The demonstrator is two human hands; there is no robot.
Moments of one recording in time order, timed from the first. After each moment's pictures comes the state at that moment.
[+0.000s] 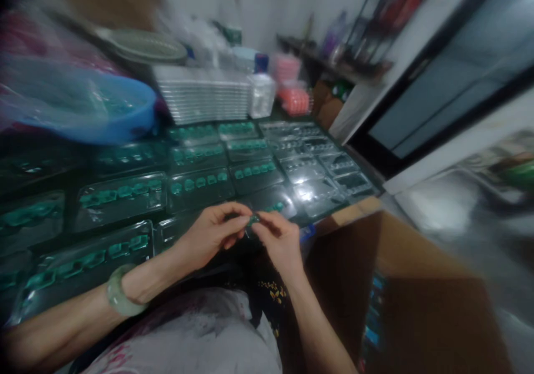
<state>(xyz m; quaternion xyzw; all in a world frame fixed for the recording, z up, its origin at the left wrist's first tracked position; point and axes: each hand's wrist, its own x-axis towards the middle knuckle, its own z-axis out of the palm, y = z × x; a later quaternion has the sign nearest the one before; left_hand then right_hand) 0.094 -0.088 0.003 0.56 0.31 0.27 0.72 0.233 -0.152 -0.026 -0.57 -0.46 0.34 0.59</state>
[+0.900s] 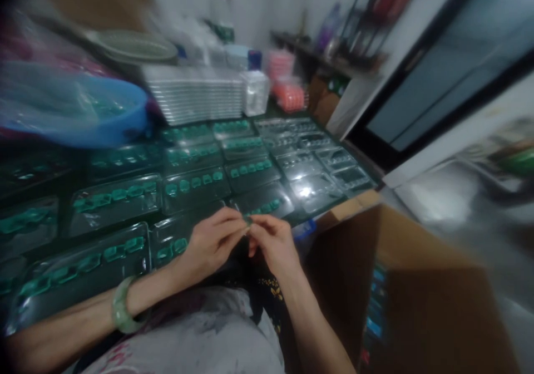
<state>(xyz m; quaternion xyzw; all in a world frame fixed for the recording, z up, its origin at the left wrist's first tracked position) 0.094 -0.100 0.003 0.78 0.26 0.35 0.45 0.224 -0.156 -0.034 -0.46 -0.32 0.54 0.63</state>
